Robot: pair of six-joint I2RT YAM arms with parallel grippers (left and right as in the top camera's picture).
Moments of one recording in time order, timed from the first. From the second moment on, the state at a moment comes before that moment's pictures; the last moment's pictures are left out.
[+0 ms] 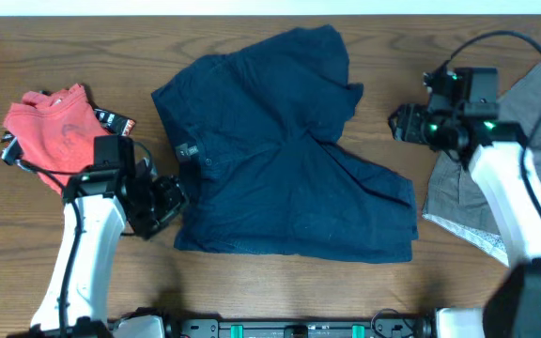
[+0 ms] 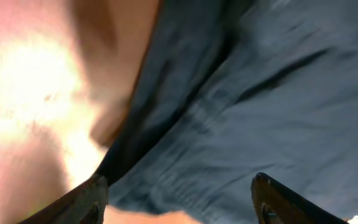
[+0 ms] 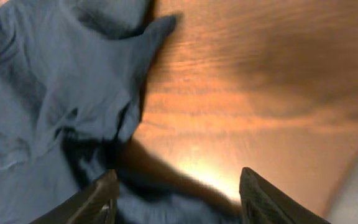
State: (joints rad) left arm 0.13 1.30 0.85 -0.92 0.37 -0.47; right arm -0.01 1.61 1.15 -0.53 -0.30 0.21
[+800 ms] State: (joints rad) left arm -0.15 1.60 0.87 -0.51 0.24 -0.47; right arm 0.07 2.12 1.15 0.30 -0.65 0.54
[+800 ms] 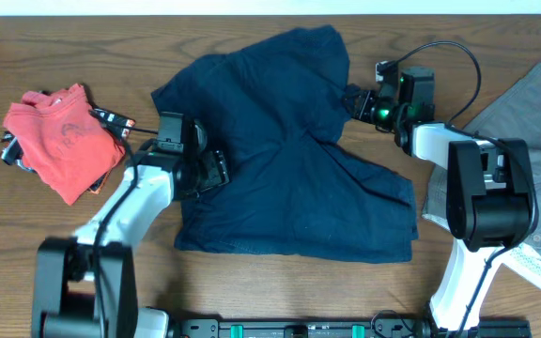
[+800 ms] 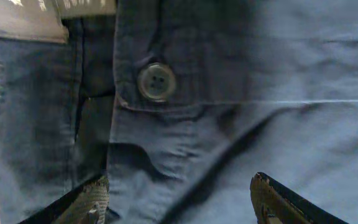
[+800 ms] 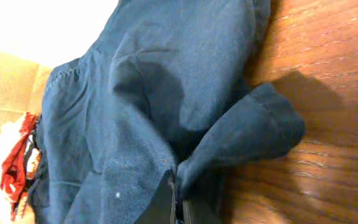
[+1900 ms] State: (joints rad) left arm -0.15 1.69 0.89 -0.51 0.24 -0.47; right arm 0.20 1.94 1.57 -0.53 -0.23 0.12
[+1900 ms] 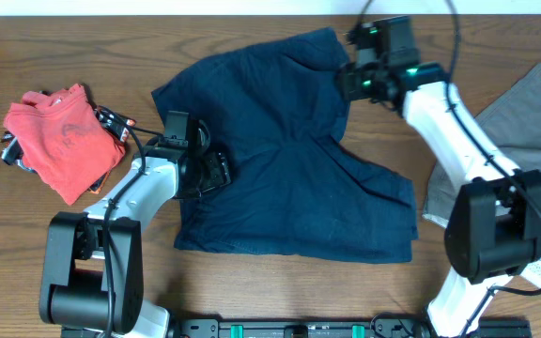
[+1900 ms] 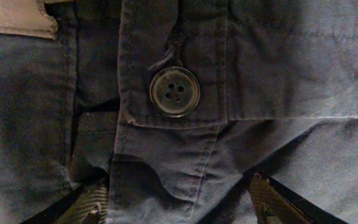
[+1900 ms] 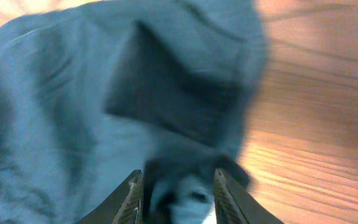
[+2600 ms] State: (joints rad) left arm -0.15 1.69 0.89 -0.51 0.24 -0.47; right arm 0.14 1.94 1.56 -0.59 -0.34 0.17
